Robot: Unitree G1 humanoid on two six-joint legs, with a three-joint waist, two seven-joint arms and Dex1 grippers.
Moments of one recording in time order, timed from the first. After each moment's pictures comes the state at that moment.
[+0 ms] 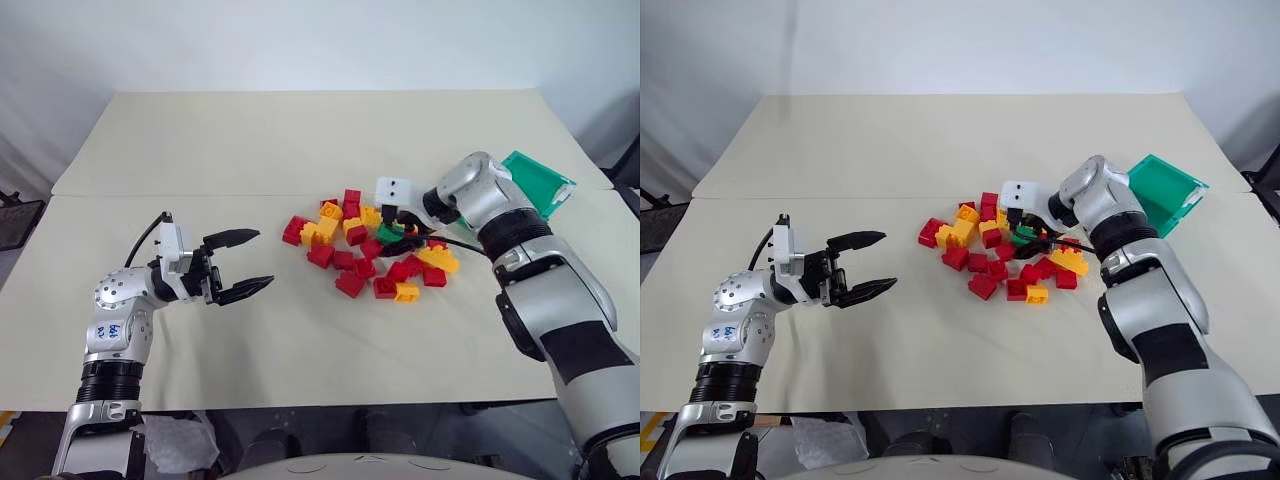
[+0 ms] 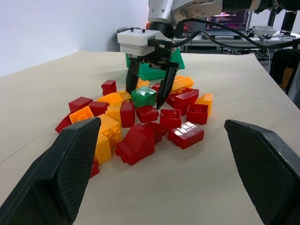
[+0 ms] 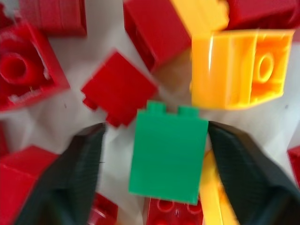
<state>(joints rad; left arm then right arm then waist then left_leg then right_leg) -0.42 0.52 0.16 0.24 -0.50 -0.03 -1.23 -1.31 -0.46 0.46 1.10 -0.31 0.15 1.29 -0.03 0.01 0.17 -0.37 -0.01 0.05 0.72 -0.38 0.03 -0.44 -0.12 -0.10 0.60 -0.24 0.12</state>
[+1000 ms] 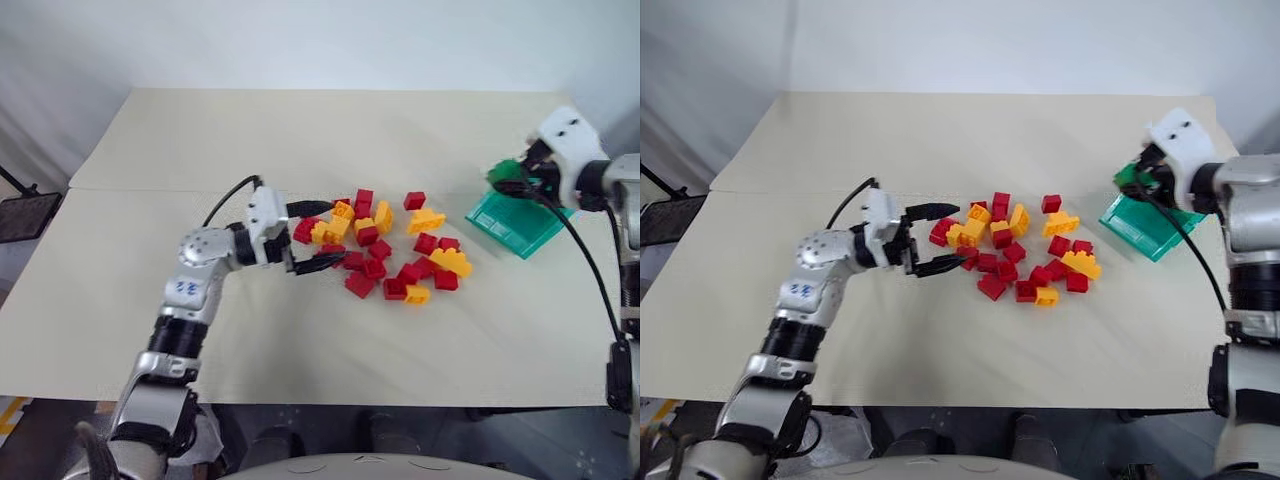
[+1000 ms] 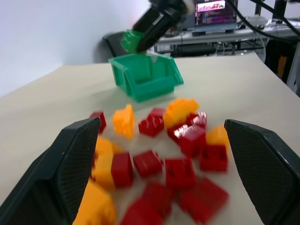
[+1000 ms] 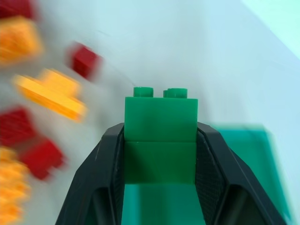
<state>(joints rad) -0.74 0.29 -0.08 0.33 -0.29 0.01 -1.02 -0.87 -0.88 -0.08 0.31 -0.12 0.66 0.97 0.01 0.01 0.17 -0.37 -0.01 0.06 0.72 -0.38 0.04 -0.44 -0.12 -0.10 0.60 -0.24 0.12</state>
